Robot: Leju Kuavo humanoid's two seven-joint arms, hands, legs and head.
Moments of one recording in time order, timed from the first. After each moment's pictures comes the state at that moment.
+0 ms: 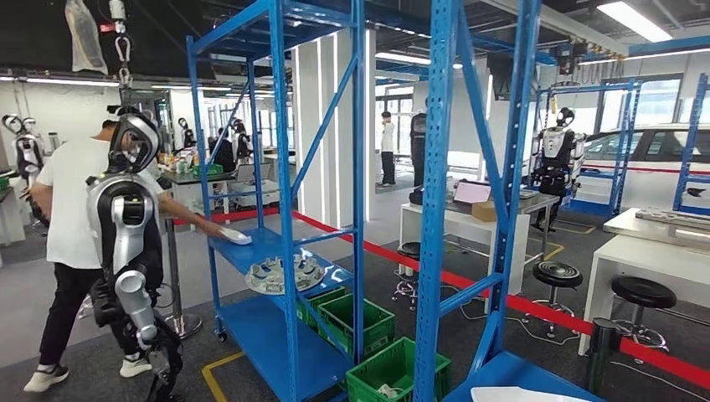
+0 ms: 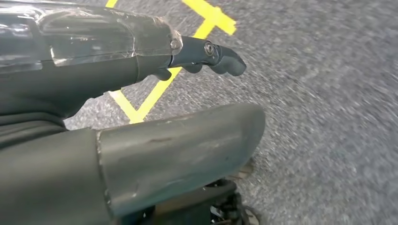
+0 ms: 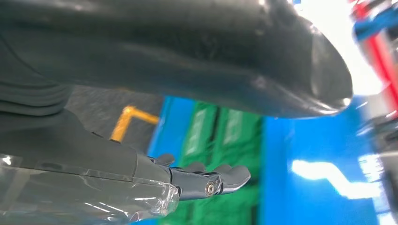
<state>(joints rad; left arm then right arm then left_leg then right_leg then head) -0.12 -0.01 -0.98 -0.22 0.84 0.29 -0.16 0.24 -0.28 0.24 -1.58 -0.70 -0.46 -0.43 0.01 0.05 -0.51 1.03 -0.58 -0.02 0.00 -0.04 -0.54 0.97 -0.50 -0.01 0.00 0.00</state>
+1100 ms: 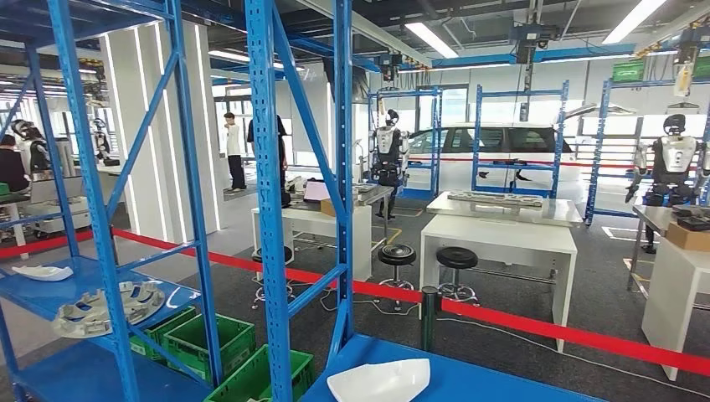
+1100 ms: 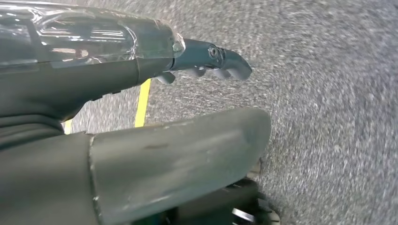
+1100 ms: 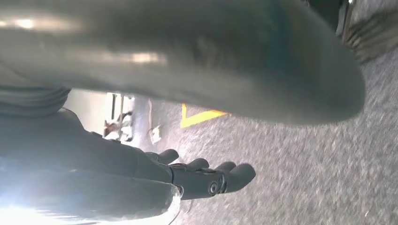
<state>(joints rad) -0.12 -0.01 -1.07 -0.22 0.78 0.27 -0.10 -0.08 -0.14 0.43 -0.28 -0.67 -0.22 0.46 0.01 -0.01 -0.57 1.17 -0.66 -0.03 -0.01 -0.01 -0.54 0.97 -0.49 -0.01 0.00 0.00</state>
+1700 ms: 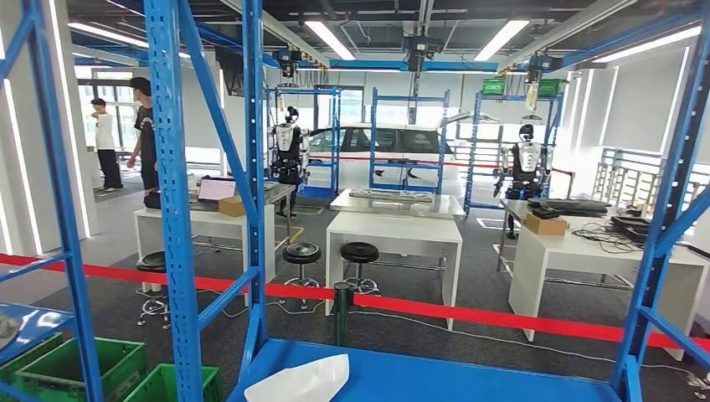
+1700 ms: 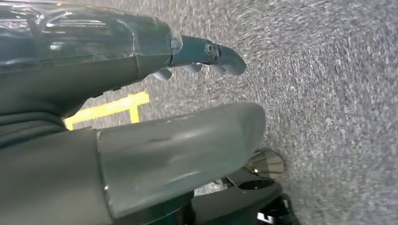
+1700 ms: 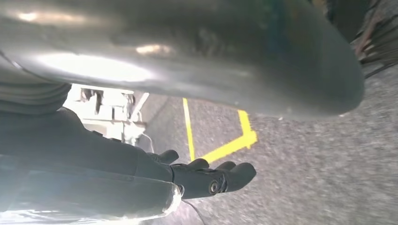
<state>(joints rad) -0.12 0.00 -1.12 -0.22 0.75 0.25 -0.06 -0.09 -0.12 0.48 -0.24 -0.67 -0.20 0.46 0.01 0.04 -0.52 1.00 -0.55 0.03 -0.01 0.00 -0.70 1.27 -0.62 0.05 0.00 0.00</state>
